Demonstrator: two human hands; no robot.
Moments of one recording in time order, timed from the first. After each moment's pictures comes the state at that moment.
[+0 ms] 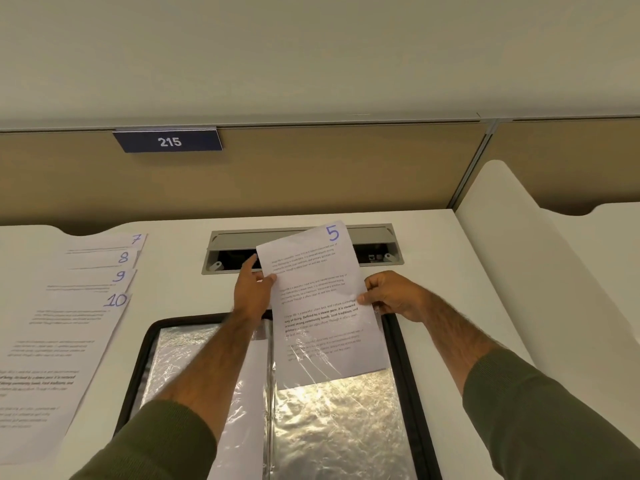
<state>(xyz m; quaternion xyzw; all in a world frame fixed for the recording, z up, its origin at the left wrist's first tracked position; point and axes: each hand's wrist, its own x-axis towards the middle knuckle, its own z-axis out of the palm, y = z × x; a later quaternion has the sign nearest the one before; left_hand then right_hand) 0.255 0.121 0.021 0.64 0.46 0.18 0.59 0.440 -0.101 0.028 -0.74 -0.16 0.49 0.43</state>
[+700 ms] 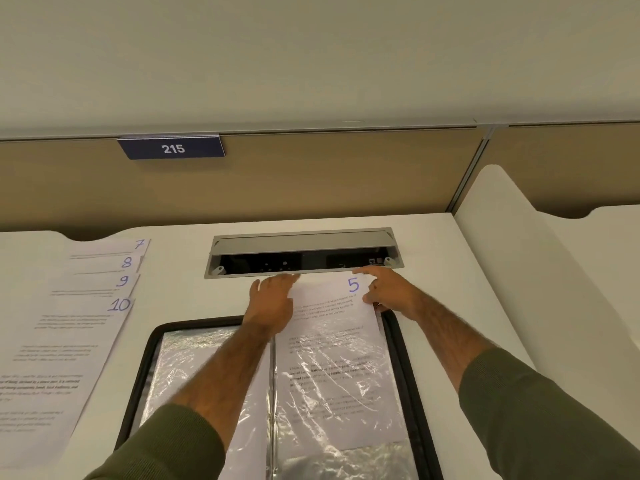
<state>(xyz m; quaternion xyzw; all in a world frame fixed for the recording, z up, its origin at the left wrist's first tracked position) 0.257 0.108 0.011 0.93 0.29 -0.02 0.21 0.435 -0.093 0.037 -0.80 -0.21 0.40 0.39</state>
